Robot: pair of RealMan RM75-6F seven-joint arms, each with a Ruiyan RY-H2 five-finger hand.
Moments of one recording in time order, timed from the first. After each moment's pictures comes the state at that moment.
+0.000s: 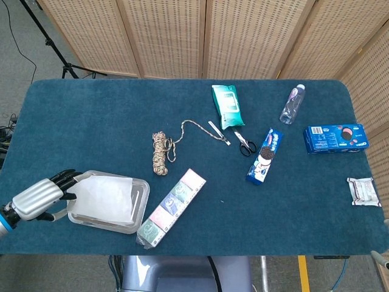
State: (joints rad) left arm -0.57 -0.95 0.28 -1.28 1.99 1.31 -0.65; right arm -0.16 -0.90 0.00 -1.72 -1.46 1.60 0.18
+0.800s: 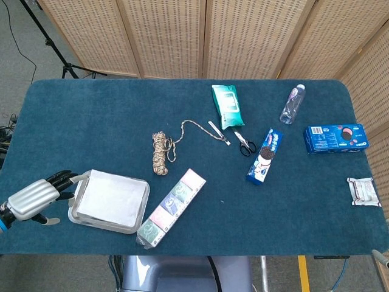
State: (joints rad) left arm -0.58 -0.94 0.30 -1.25 2.00 1.31 -0.66; right arm -0.17 -0.90 0.01 -1.72 -1.46 1.62 0.19
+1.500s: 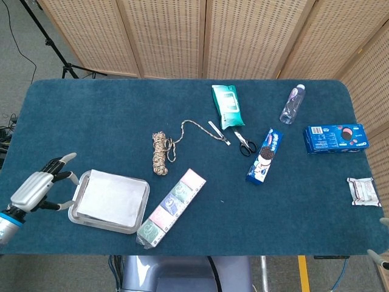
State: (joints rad) left arm -0.47 -1.02 0.16 -1.51 1.60 1.26 -0.63; right arm -0.17 -0.90 0.00 -1.72 -1.50 1.62 0.19
